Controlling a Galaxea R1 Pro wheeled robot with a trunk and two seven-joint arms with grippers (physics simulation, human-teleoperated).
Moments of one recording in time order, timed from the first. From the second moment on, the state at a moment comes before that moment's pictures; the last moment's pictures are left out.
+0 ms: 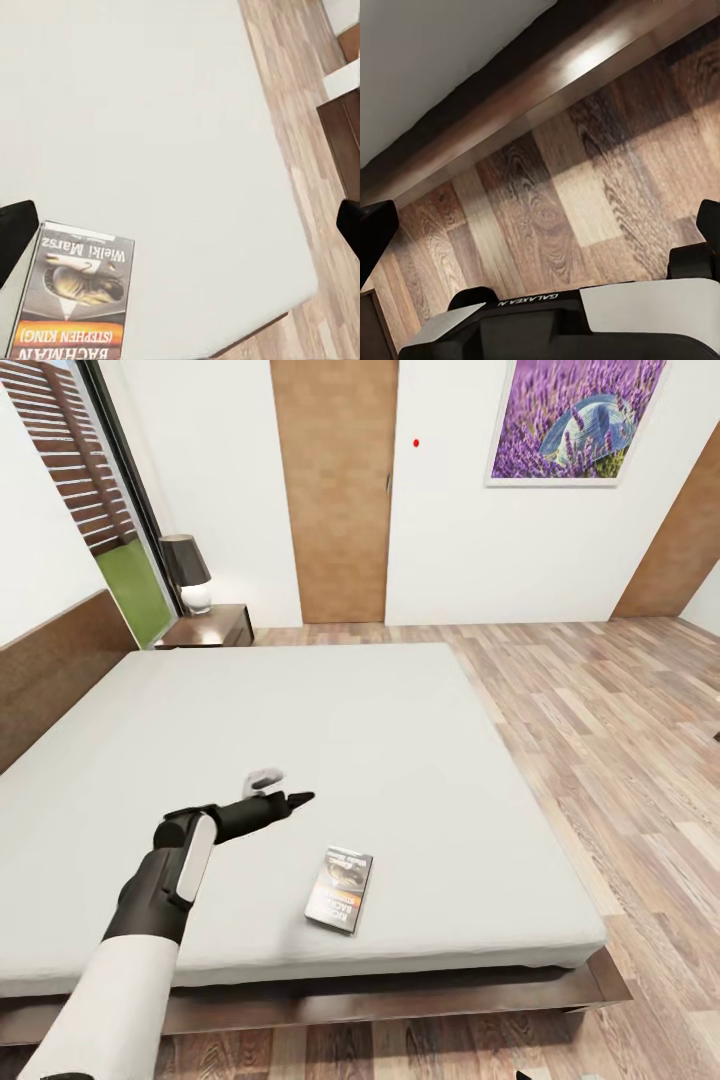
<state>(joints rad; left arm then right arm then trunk) -0.73 -0.04 0.14 -1.14 0.26 0.83 -0.44 -0.37 -0.27 -0.10 -0.01 -0.50 -0.09 0.78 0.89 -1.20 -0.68</state>
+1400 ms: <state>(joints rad) -0.73 -0.06 0.30 -0.85 0.28 0.68 -0.48 -0.37 -0.27 -0.10 -0.01 -0.50 -0.09 0.79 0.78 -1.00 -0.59</state>
